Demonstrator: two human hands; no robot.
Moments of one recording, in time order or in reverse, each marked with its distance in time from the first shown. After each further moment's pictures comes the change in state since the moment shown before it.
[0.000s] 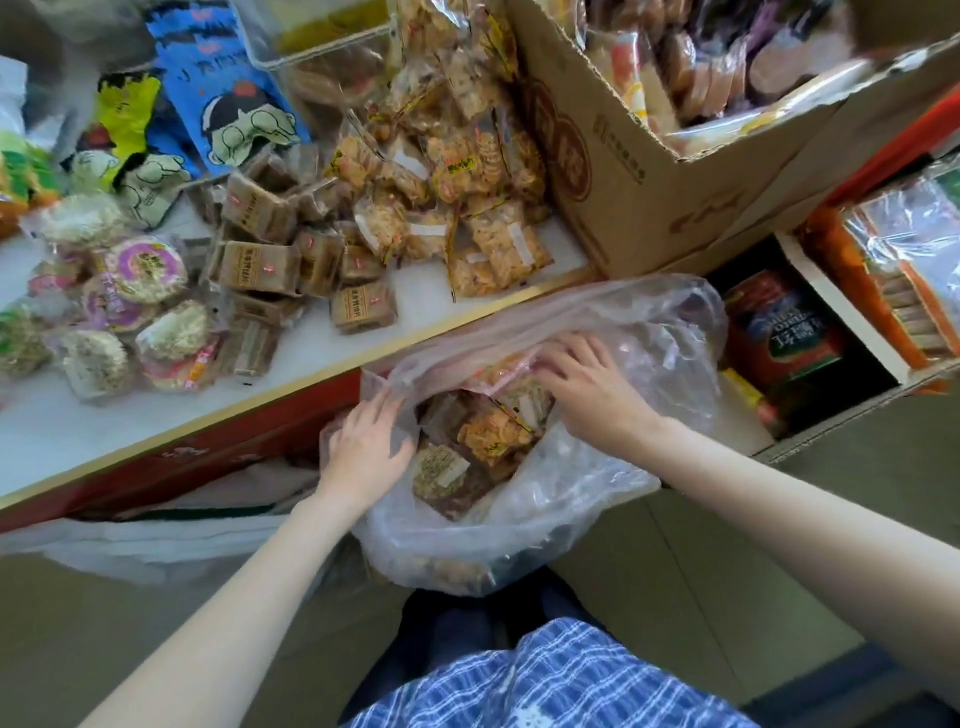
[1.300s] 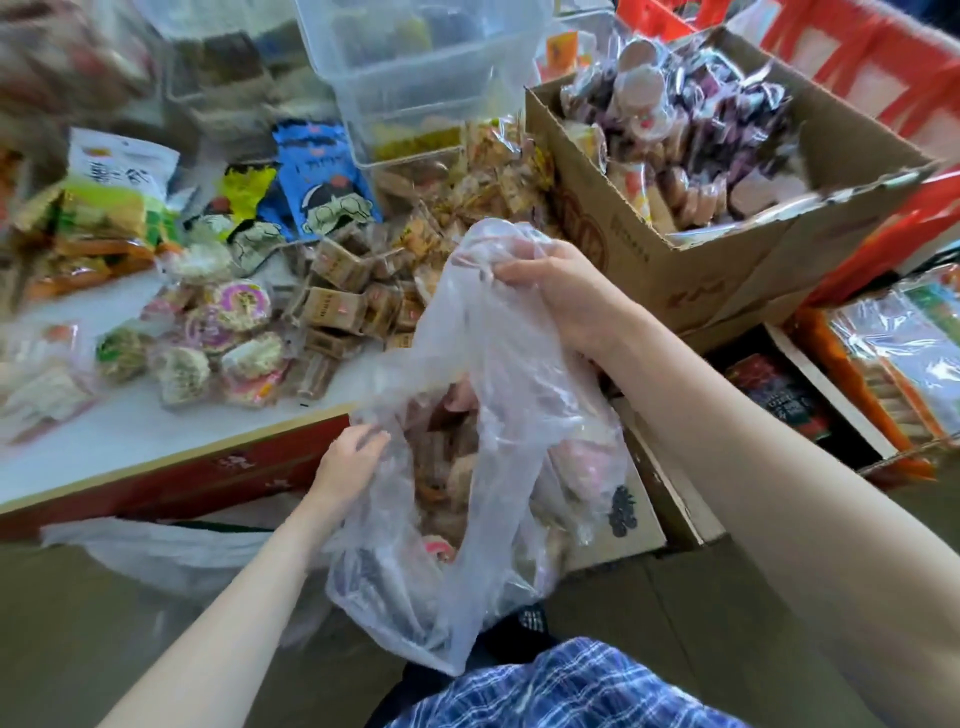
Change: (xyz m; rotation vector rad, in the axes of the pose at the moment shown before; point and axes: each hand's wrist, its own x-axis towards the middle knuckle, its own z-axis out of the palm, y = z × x) left_hand -0.048 -0.015 -0.044 -0.746 0.217 -0.303; right_hand 0.082 -0.054 -0.174 1.780 0.106 0.372
